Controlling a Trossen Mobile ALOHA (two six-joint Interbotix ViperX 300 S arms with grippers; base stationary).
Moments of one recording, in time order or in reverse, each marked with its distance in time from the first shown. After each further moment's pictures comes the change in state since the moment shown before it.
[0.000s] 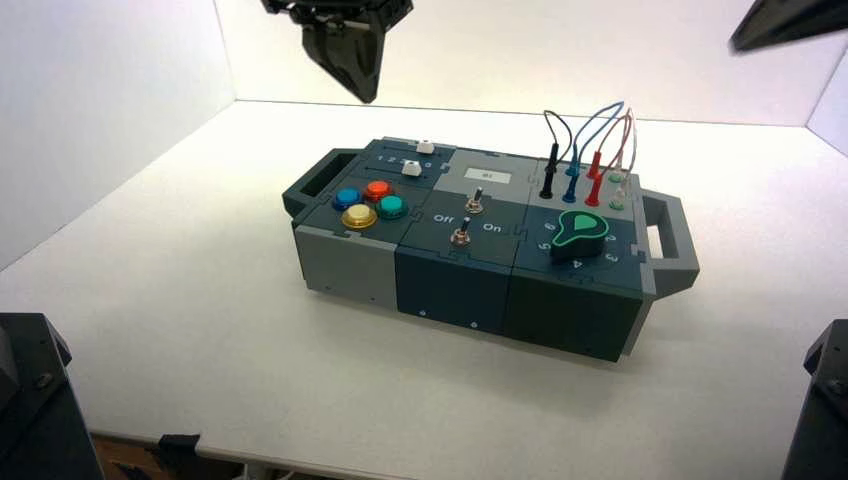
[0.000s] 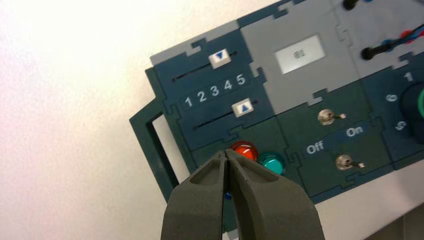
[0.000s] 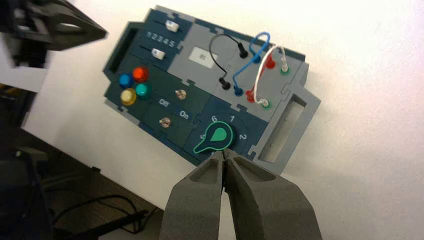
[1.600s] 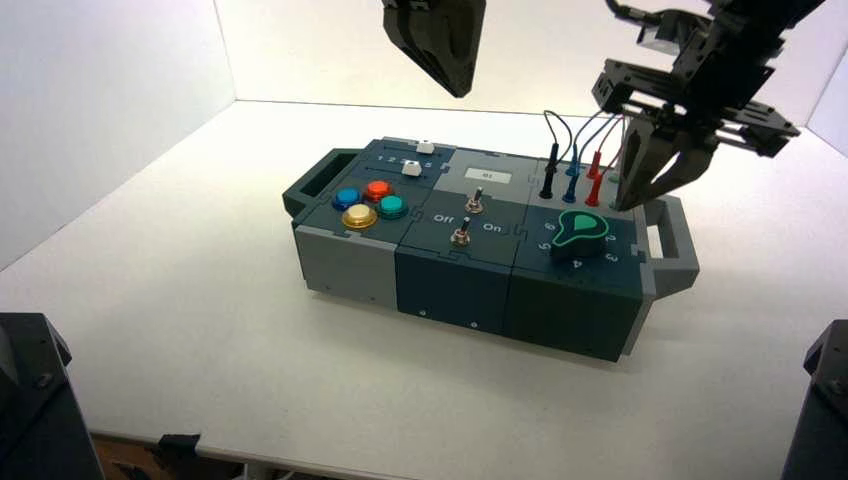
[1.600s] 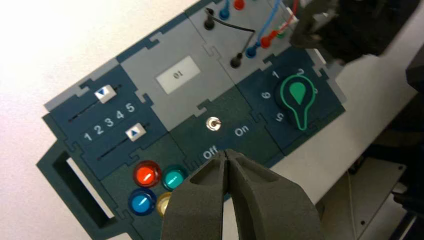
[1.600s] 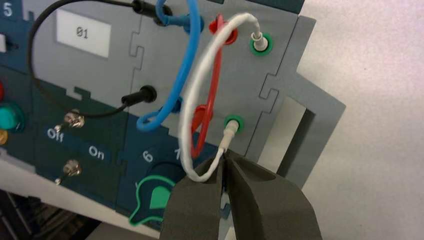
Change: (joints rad) left arm -0.255 -0.040 -0.034 -0.066 0.031 -0.021; right arm -0.009 0.874 -0.086 0.031 -0.347 0.002
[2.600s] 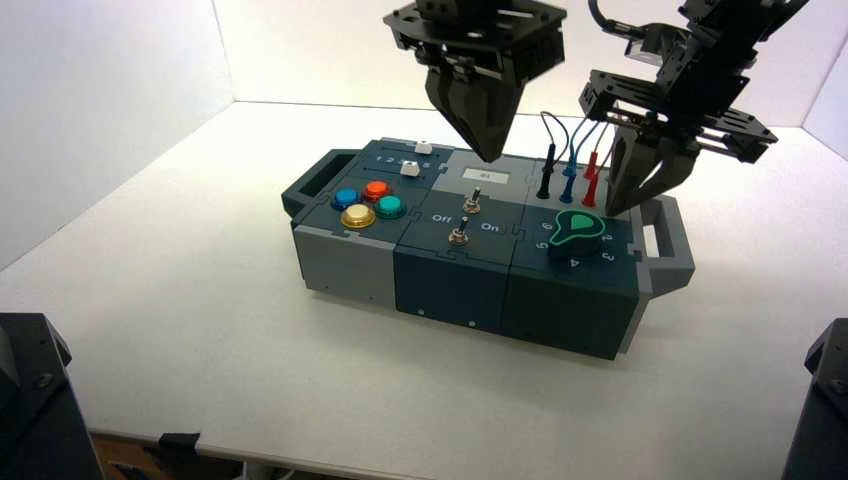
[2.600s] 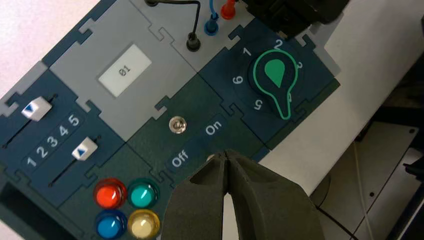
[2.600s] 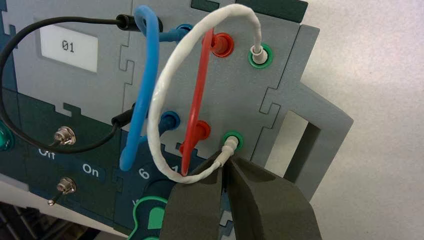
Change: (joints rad) left arm -0.078 0.173 -0.061 -0.002 0.018 0.077; right arm 0.000 0.103 -0.038 0.014 -0.026 0.005
